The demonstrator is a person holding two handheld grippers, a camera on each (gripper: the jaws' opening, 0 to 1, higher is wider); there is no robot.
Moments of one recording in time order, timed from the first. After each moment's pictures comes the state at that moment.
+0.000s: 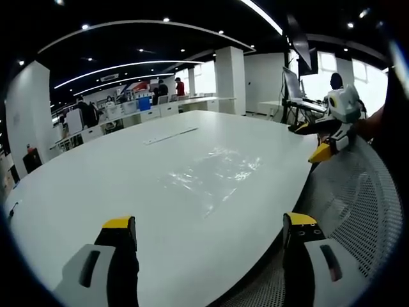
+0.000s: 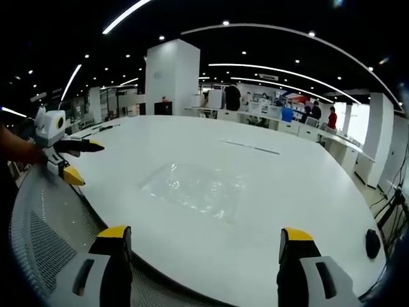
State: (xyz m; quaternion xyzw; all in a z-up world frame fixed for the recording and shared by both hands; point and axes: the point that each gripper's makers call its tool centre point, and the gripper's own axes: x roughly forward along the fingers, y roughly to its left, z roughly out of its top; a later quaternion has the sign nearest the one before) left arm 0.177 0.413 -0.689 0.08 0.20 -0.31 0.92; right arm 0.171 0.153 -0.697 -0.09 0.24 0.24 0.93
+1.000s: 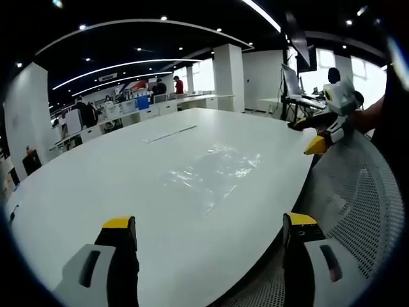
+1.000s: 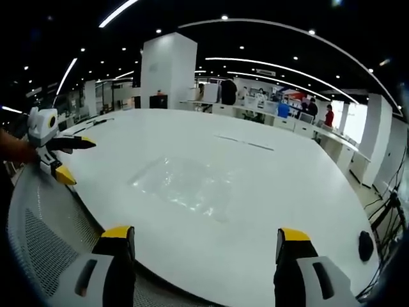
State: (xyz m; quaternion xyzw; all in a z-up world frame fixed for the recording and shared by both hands) left arm 0.182 0.421 -0.698 0.09 0.21 -0.32 0.92; right arm 0.185 0.140 -0.695 -0.10 0.26 0.23 0.93
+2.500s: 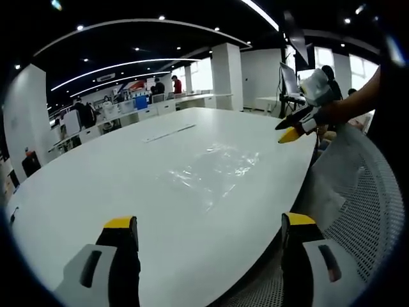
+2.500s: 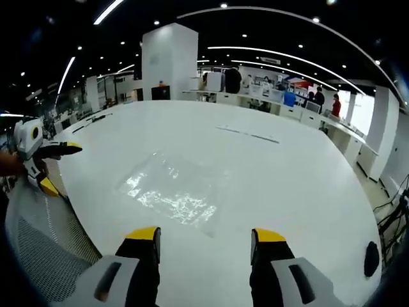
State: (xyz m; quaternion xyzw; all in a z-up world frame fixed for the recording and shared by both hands) left arm 0.177 0.411 -0.692 0.10 0.21 -0.32 0.92; right arm 0.232 0.139 -0.707 -0.09 0.31 0.24 0.92
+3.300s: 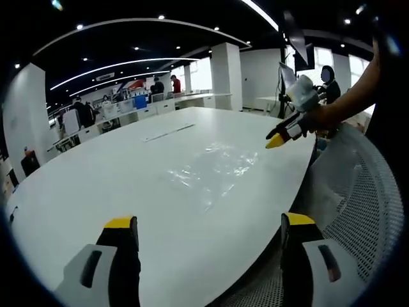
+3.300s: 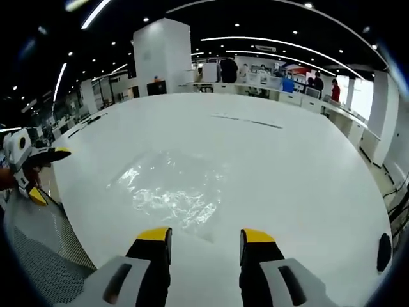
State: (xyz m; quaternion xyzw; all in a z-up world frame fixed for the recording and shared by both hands) left arm 0.177 0.408 -0.687 0.09 0.21 -0.32 0.92; right arm 0.260 0.140 -0.736 -0.06 0.34 0.24 0.91
